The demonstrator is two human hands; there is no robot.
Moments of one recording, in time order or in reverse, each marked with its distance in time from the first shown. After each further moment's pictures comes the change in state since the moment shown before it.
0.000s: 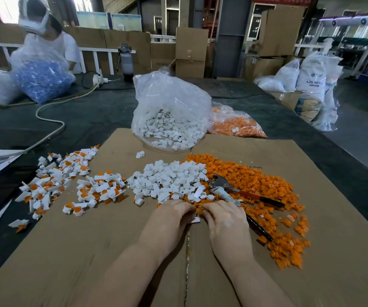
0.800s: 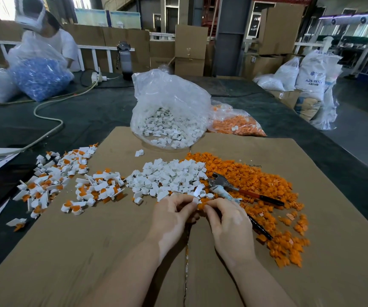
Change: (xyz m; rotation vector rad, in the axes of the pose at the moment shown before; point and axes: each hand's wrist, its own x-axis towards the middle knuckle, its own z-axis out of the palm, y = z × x) left_hand 0.008 0.015 0.008 -0.847 0.094 -0.471; right_hand -0.001 -0.002 -0.008 0.201 -0.017 0.148
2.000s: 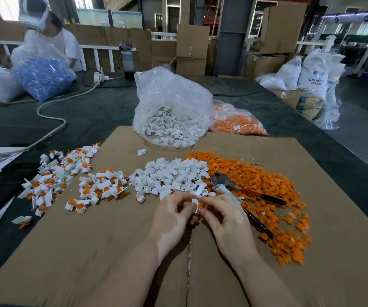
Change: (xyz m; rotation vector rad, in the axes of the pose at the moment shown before) left_hand -0.008 0.004 -0.004 -0.021 -0.017 0.015; right_hand 0.002 -0.002 -0.006 0.156 -0.149 -0.038
